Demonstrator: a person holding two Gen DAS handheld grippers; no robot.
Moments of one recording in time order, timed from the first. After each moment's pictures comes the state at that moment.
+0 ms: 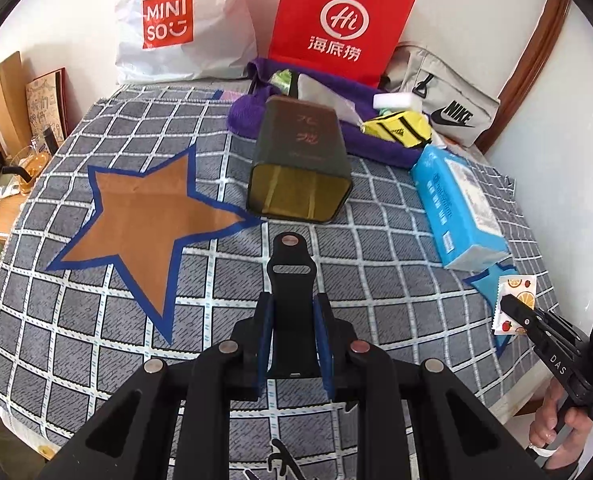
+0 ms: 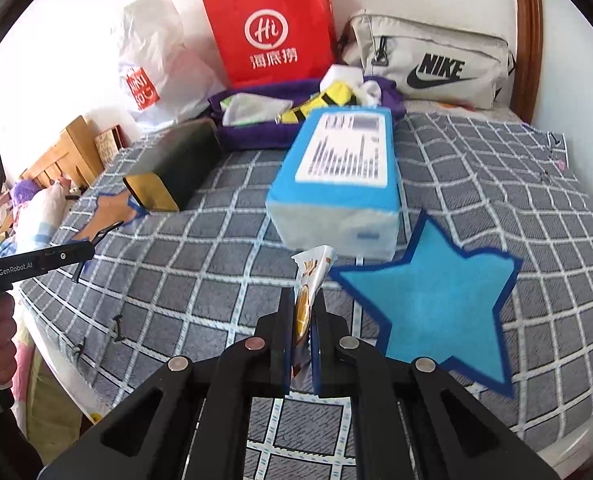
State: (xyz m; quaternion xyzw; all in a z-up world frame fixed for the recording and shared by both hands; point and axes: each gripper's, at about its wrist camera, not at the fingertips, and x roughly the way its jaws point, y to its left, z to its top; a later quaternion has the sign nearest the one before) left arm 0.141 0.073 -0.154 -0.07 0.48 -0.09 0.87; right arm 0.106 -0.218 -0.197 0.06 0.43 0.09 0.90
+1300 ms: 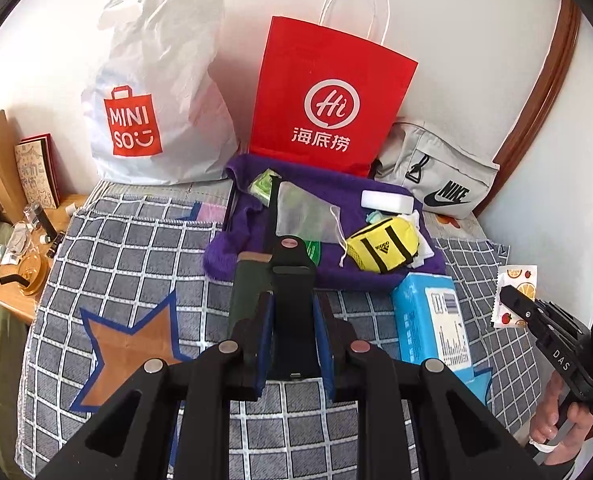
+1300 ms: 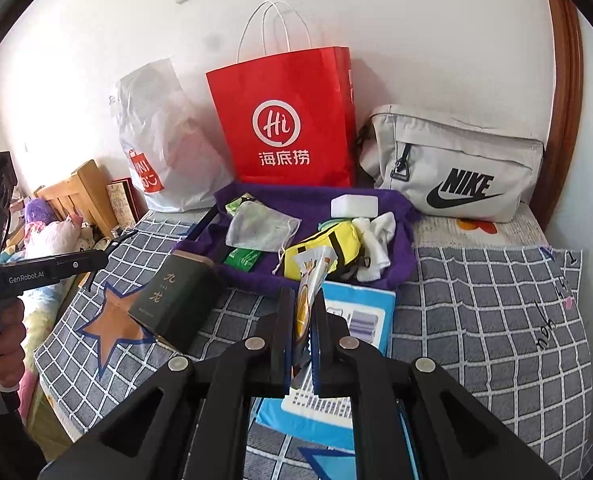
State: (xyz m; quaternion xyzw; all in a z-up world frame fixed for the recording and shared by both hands) left arm 0.246 0.055 -0.067 -0.08 0.43 -0.09 0.89; right arm 0.222 -0.233 -0.095 0.04 0.36 0.12 0.93
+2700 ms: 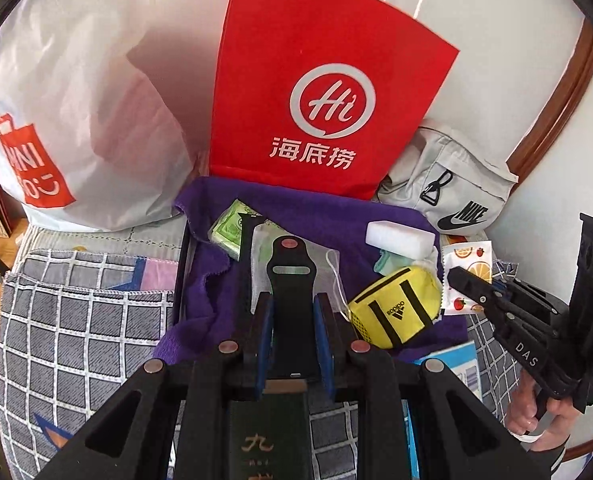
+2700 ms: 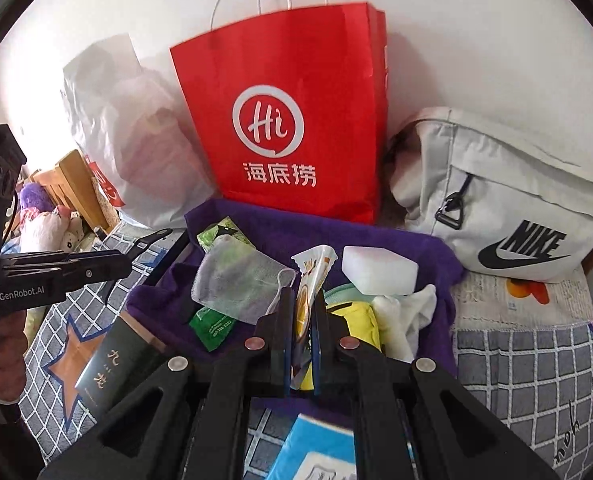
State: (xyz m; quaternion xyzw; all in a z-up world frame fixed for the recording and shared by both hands) left arm 0.383 0.029 -0.105 -0.08 0.46 -0.13 0.87; right arm 0.377 -0.204 -0.128 0.01 0.39 0.15 0.91
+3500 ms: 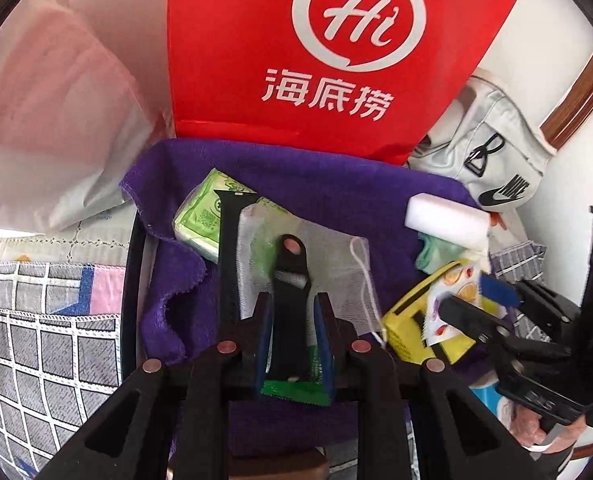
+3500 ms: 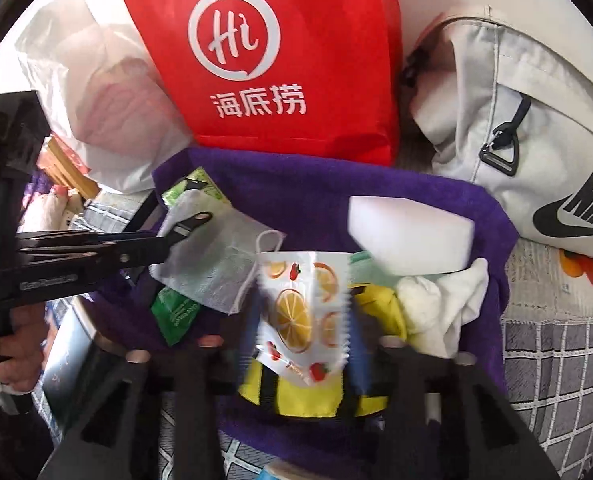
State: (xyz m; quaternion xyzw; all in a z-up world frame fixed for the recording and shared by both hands) left arm 0.444 -0.001 -0.170 -0.05 0.53 -0.13 0.84; right arm 0.429 -0.206 -0.193 0.03 0.46 0.18 0.87
